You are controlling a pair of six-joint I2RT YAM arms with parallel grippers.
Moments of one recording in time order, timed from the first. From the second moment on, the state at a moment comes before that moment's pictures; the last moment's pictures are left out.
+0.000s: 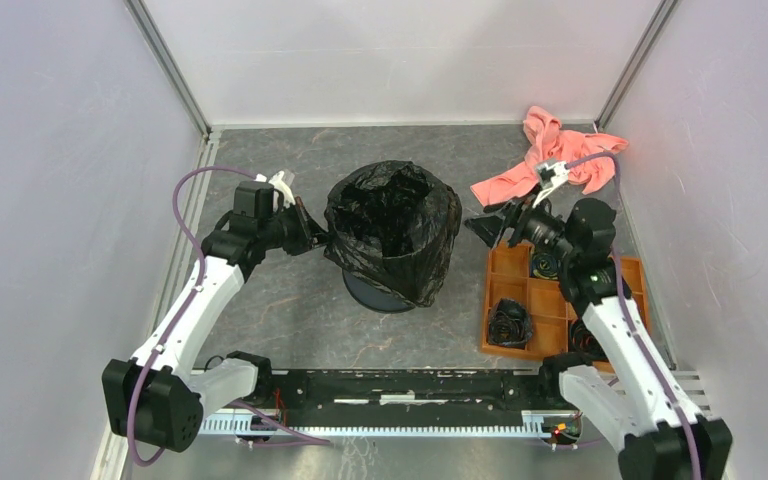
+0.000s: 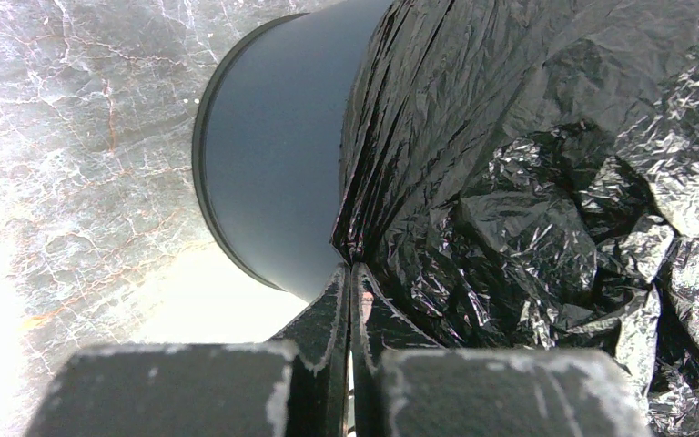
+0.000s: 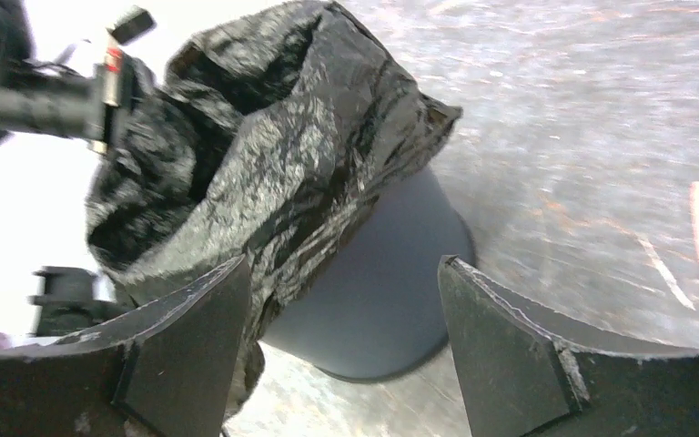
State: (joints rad) left arm -0.23 1.09 0.90 -0.52 0.39 -0.60; right arm 0.22 0.82 0.71 -0.04 -0.58 0.32
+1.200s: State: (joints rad) left arm -0.23 1.09 0.71 -0.41 0.39 -0.63; right arm 0.18 1.39 0.50 0.62 -0.81 0.68
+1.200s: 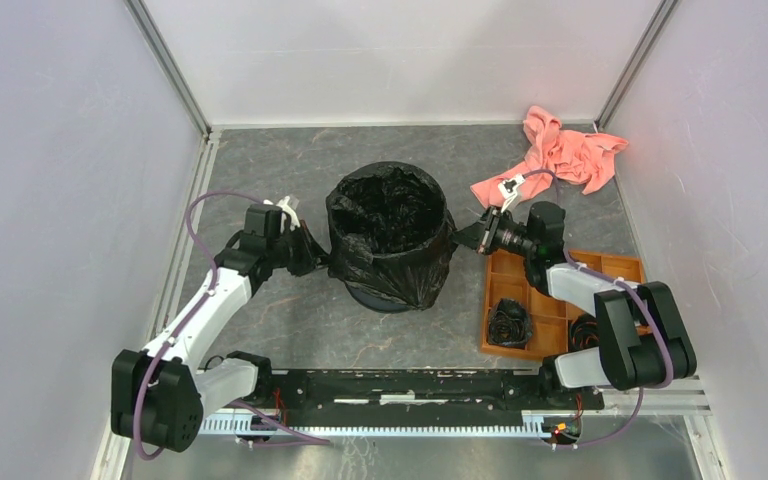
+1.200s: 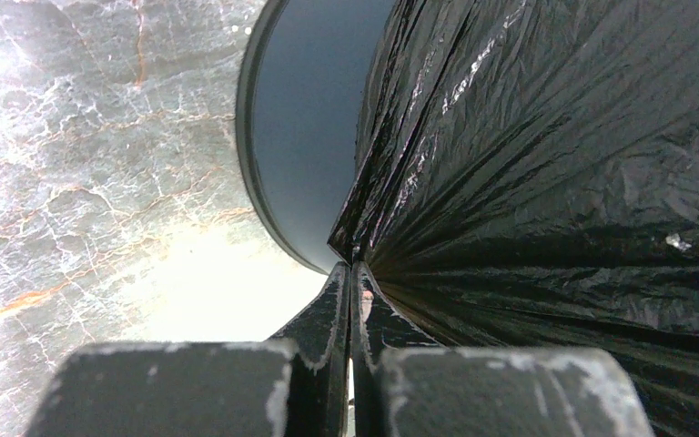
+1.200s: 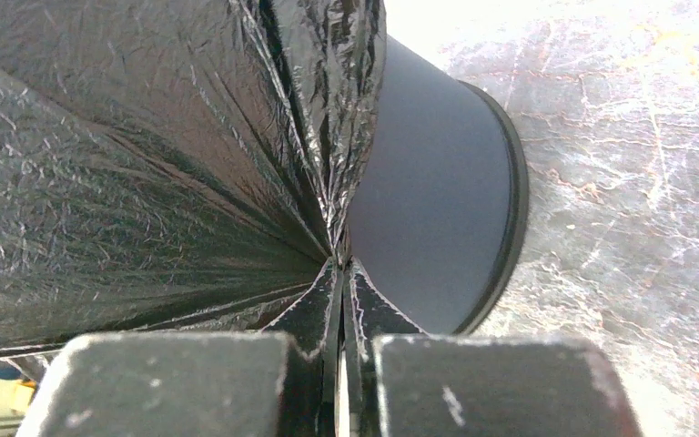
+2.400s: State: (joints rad) left arm -0.23 1.02 0.63 -0.40 0.39 -0.66; right arm 0.63 0.81 0.32 0.10 -0.56 0.54
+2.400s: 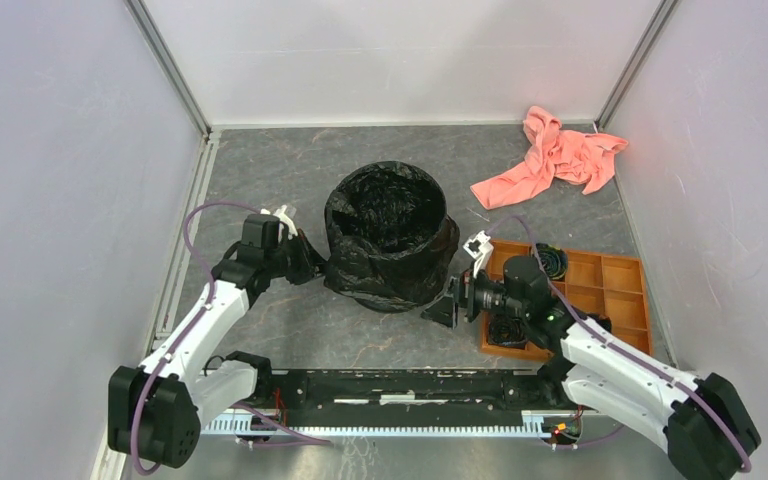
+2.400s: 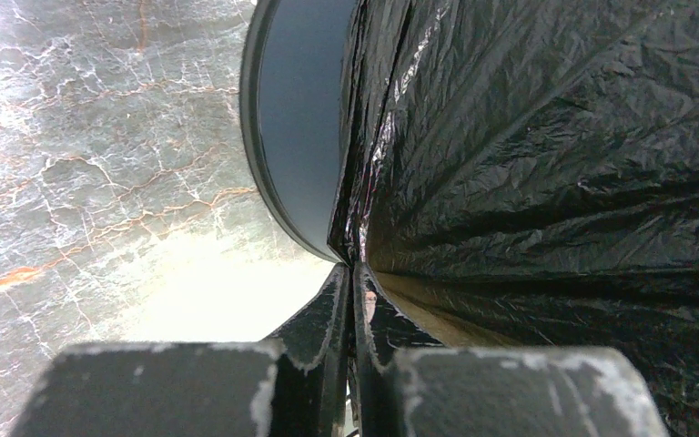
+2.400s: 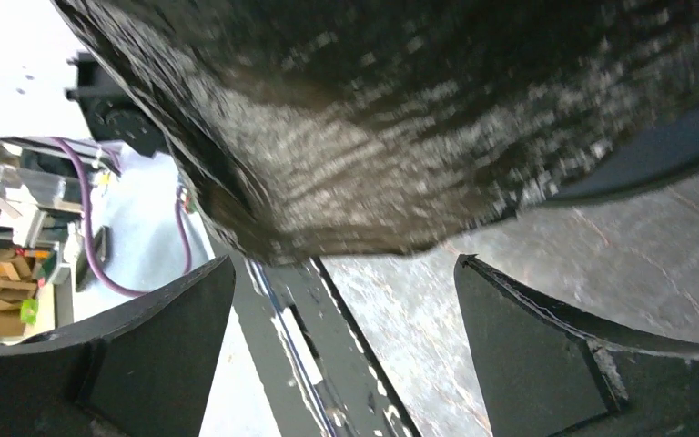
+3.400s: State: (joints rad) left arm -0.23 0.76 0.94 -0.67 0.07 -0.65; right arm 0.70 1.29 0.23 0.57 -0.30 0.57
